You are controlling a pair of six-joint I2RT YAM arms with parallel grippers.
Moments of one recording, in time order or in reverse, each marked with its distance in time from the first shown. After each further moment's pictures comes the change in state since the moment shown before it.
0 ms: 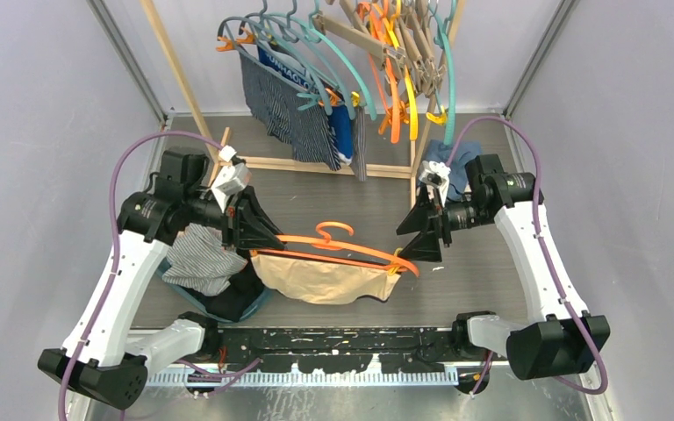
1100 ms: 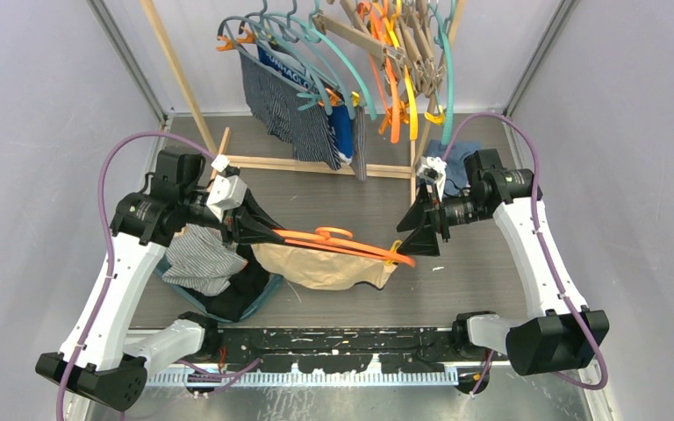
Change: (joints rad) left arm -0.001 -0.008 0.040 -0.033 -0.062 0.296; right arm 0.002 0.034 0.029 0.039 0.041 0.079
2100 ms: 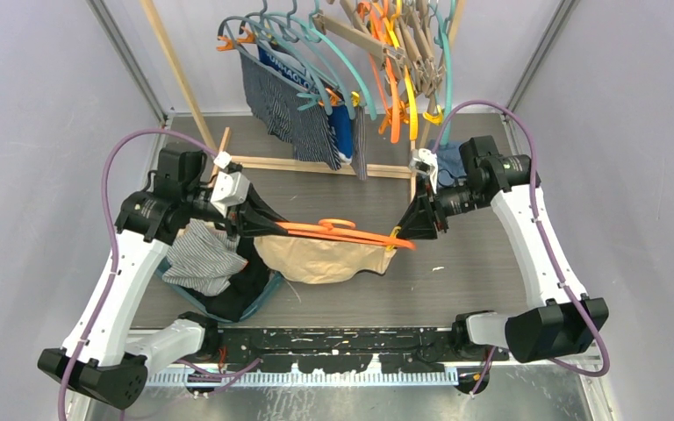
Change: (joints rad) left arm 0.000 0.005 -0.027 0.094 -0.021 -0.008; right arm 0.047 0.070 0.109 -0.035 0.092 -0.024
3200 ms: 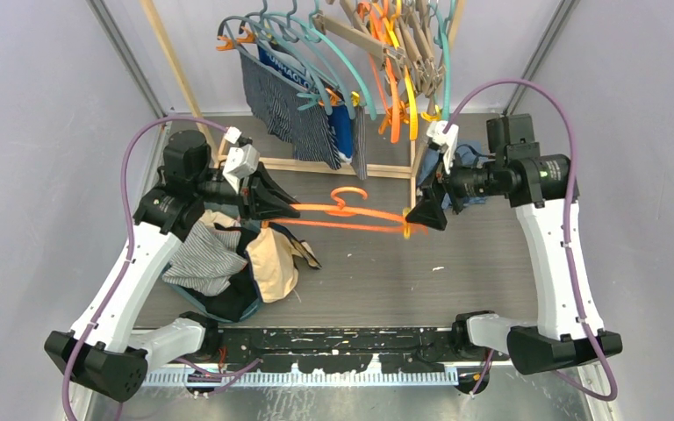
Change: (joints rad) left arm -0.029 0.045 -0.089 0.514 0.002 -0.490; right arm -0.007 -0.062 0.246 0.081 0.291 0.225
